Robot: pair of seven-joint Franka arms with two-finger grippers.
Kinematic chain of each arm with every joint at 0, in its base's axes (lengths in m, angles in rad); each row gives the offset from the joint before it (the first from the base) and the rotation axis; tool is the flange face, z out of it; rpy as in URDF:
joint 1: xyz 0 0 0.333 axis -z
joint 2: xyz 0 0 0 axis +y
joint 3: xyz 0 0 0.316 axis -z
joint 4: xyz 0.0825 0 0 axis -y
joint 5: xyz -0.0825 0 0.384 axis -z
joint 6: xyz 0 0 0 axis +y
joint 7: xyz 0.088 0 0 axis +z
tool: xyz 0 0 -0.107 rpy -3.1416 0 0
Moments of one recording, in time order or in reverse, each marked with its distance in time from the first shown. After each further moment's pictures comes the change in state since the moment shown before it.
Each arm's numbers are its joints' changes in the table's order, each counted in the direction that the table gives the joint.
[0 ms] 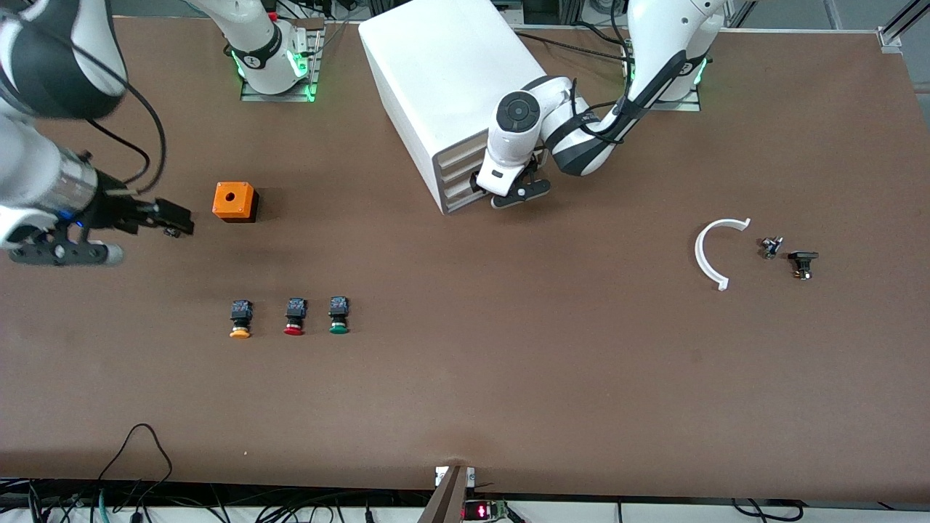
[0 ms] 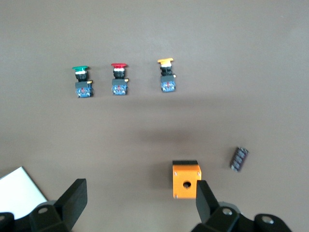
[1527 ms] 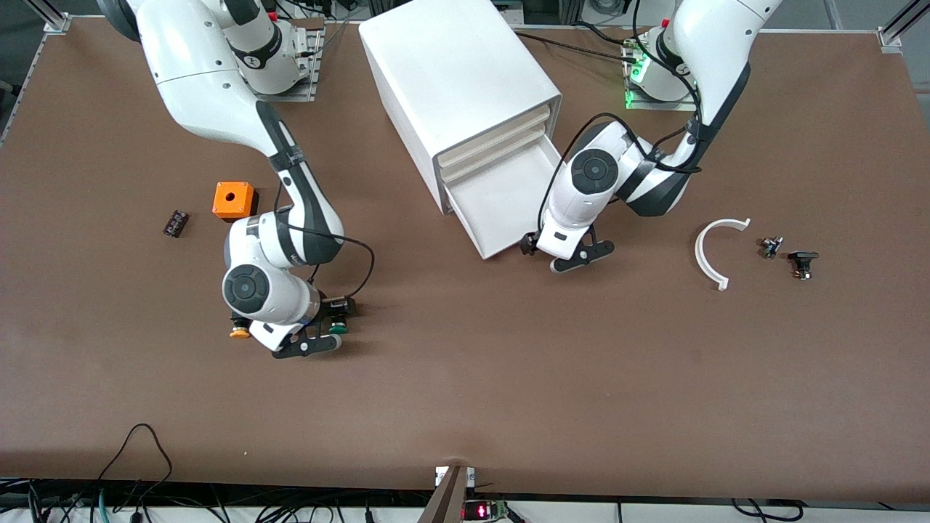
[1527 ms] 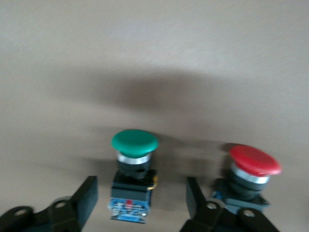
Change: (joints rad) left arm -0.014 -0.032 -0.263 0.109 0.019 -0.001 -0.223; right arm -0.132 0.673 -0.095 0.159 -0.098 -0.529 0.028
